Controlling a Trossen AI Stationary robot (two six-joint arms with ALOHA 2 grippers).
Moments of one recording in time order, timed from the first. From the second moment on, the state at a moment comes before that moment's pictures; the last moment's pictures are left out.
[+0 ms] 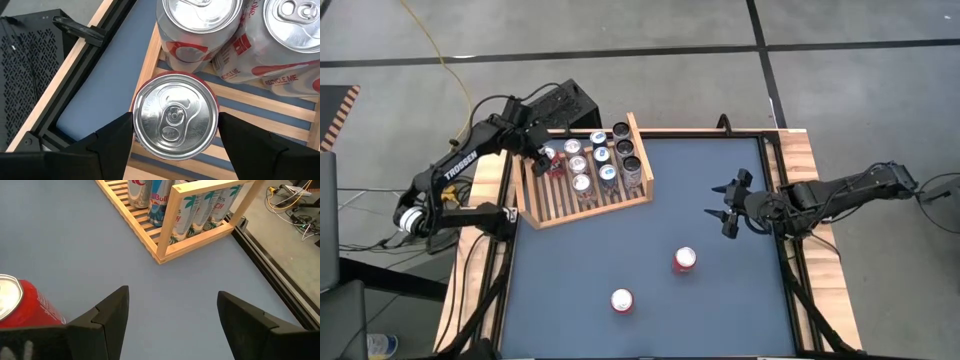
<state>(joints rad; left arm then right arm) 1.14 1.14 0.88 -0.78 0.16 0.55 0.21 0.82 0.67 -0.49 0.54 0.20</state>
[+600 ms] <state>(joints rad) 1.11 1.15 0.93 -0.85 0.08 0.48 0.21 0.82 0.67 -0.49 0.54 0.18</state>
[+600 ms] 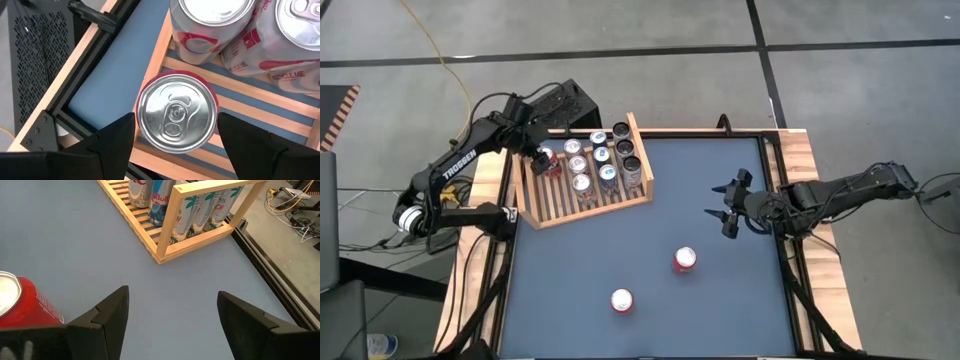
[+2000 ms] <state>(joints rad) 0.56 1.27 1.14 -1.16 -0.45 -0.25 0.19 0.82 0.67 -0.48 0.54 0.19</state>
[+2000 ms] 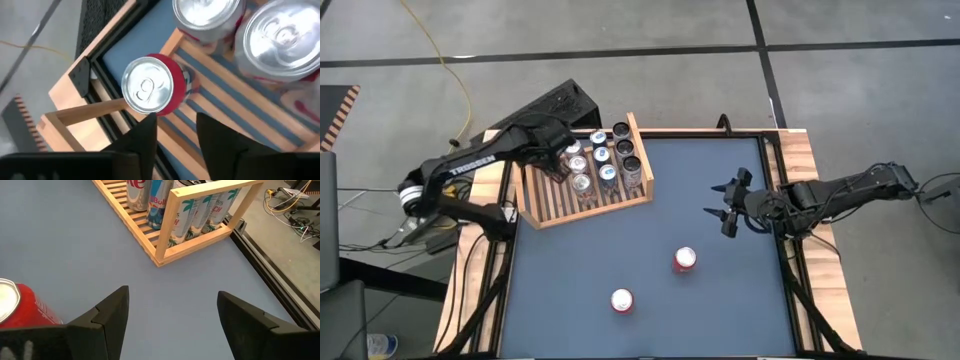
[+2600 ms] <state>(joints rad) 0.46 1.42 1.14 -1.18 -0.42 -0.25 0.19 0.82 0.67 -0.48 0.53 0.18</state>
